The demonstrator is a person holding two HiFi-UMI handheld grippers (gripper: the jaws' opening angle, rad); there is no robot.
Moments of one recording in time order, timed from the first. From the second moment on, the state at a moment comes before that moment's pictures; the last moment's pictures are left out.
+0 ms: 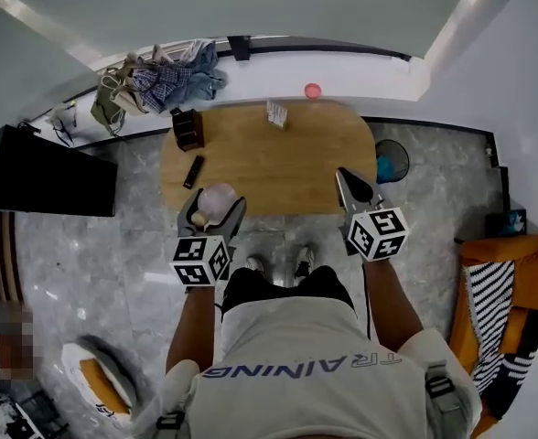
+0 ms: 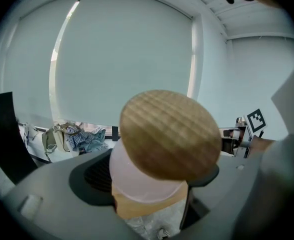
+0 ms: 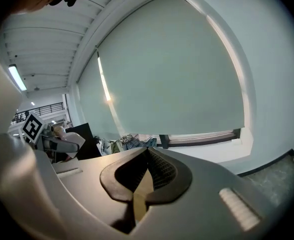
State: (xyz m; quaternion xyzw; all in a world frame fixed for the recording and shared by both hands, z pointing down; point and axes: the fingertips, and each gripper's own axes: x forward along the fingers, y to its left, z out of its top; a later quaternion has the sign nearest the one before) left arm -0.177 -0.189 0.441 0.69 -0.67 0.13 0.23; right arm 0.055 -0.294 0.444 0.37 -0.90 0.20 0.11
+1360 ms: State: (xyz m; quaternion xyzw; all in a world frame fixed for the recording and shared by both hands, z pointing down) left arm -0.217 -0.324 0.768 0.75 -0.52 0.28 0.30; right arm -0.029 -0.323 0.681 0.46 -0.80 0.34 0.19
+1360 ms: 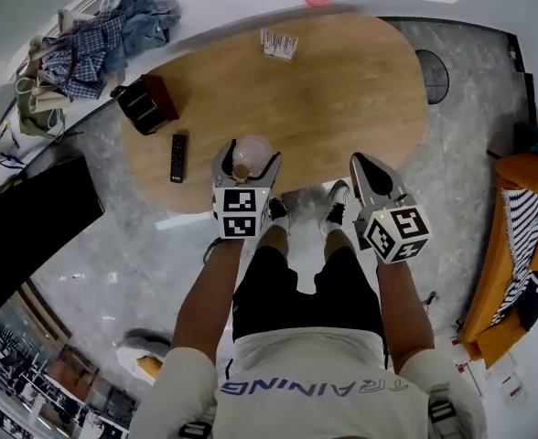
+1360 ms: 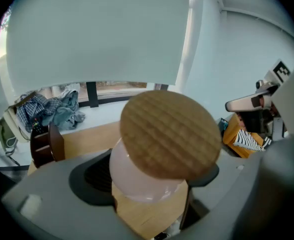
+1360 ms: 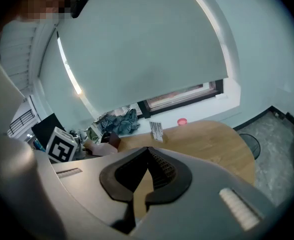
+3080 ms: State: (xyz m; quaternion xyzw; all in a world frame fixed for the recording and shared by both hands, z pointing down) left arm -0.139 -0.334 0.748 0.78 -0.46 0.29 0.30; right arm 0.011 -0.308 0.671 0.43 -0.82 0.34 0.18
